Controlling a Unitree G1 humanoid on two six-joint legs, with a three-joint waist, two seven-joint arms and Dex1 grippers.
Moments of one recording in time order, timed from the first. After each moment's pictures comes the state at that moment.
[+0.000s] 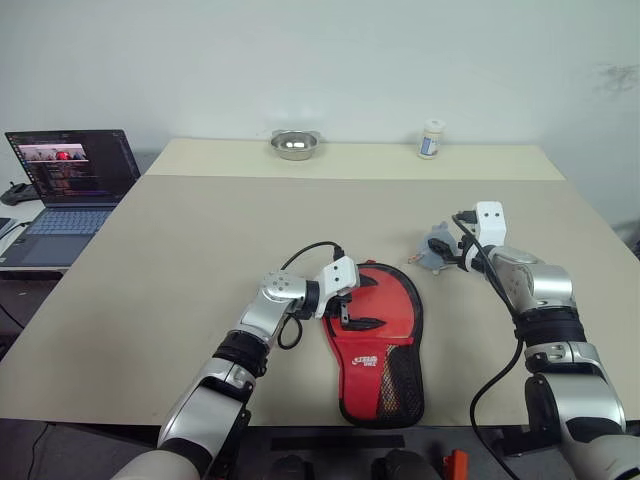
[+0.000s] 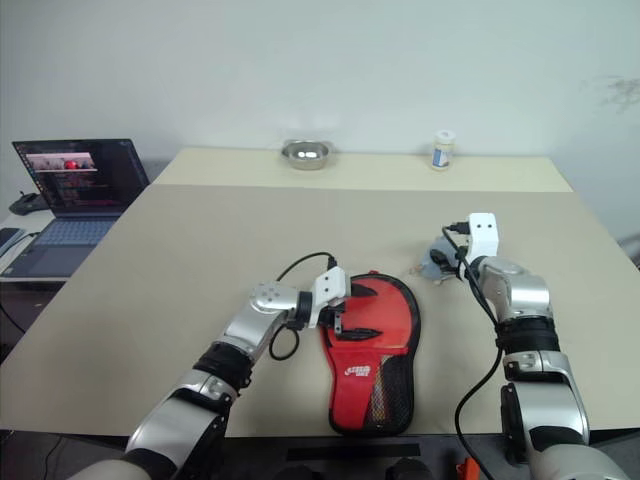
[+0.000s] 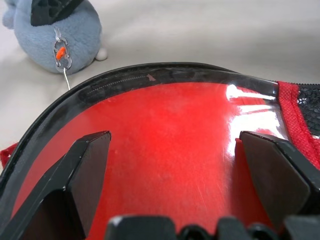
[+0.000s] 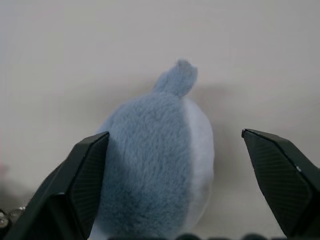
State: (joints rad) left arm -0.74 0.24 -0.27 0.66 0.01 -0.12 -1.16; right arm -0.81 -0.38 -0.15 0.52 0.26 0.71 0.30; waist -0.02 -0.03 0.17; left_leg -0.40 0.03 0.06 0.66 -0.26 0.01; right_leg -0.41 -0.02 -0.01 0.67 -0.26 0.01
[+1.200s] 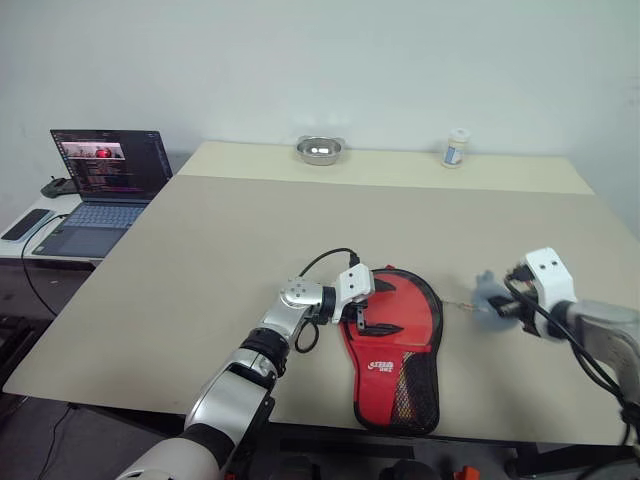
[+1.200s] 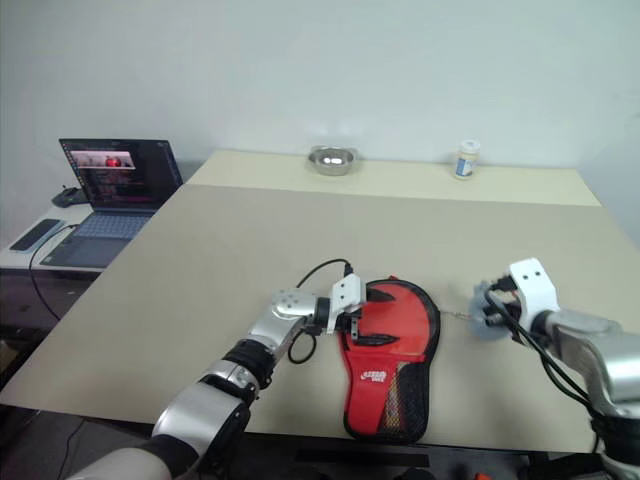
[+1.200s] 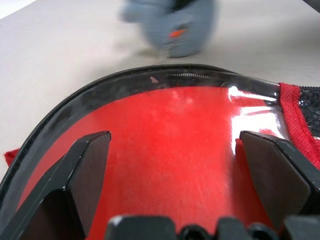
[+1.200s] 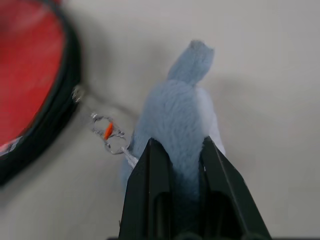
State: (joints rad) left arm -0.83 0.12 -0.27 1.02 0.00 -0.38 -1.15; right arm -0.15 -0.81 -0.25 -0.51 0.49 1.32 0.50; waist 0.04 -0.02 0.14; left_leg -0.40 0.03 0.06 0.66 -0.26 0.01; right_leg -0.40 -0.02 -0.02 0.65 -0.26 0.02
